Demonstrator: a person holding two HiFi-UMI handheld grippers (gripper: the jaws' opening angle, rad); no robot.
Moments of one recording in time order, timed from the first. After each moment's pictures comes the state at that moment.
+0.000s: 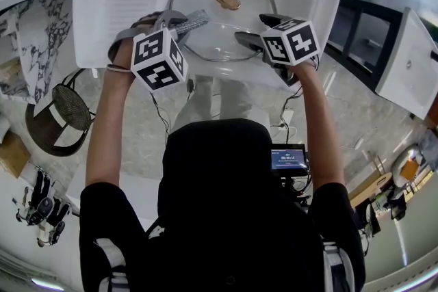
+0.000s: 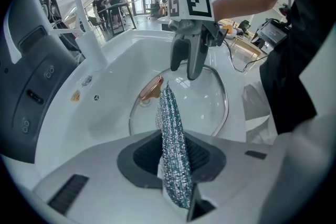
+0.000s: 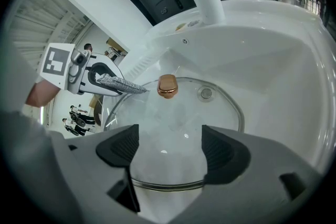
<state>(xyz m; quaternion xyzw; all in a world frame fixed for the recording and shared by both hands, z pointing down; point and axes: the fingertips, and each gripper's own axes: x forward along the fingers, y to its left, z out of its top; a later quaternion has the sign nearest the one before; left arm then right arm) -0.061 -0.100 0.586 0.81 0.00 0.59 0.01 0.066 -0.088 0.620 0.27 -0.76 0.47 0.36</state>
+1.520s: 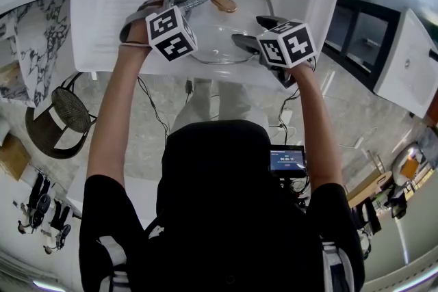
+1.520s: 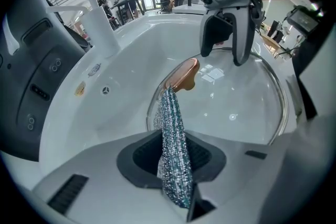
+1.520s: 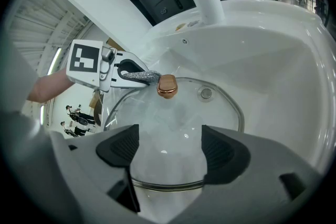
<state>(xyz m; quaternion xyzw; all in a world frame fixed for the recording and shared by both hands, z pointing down) -0.050 -0.159 0.638 0.79 -0.08 0.61 -0.02 0.065 -0.088 0.620 0.27 -0.76 0.47 0.36</state>
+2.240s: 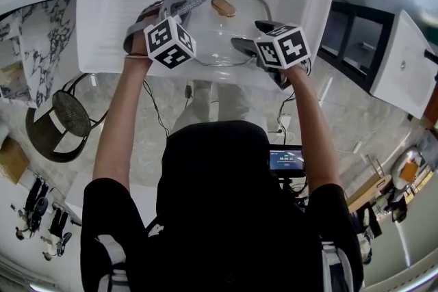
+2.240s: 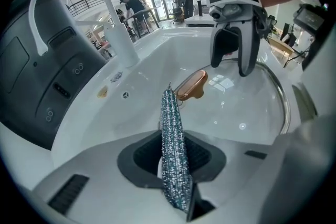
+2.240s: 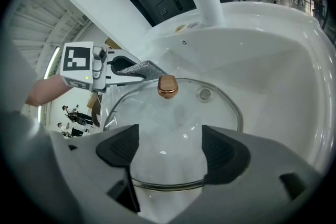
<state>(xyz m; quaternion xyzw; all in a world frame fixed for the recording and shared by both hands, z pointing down) -0.053 -0.172 0.616 0.81 -0.16 0.57 -0.04 0.066 -0.087 0.620 0.28 -0.76 0.46 0.36</state>
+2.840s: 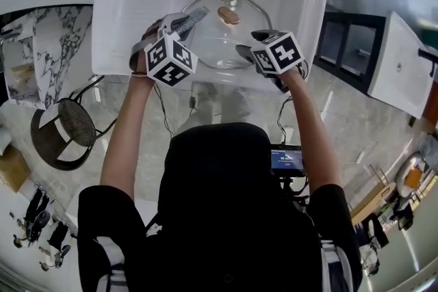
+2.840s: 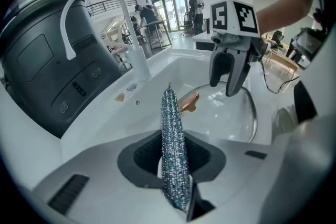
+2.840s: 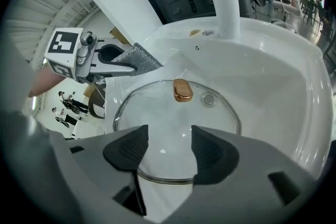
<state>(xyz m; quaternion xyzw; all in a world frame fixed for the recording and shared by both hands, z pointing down) -0.061 -0.153 0.551 0.83 -0.20 0.51 0.00 0.059 -0.080 0.593 0.28 -0.77 0.41 0.41</state>
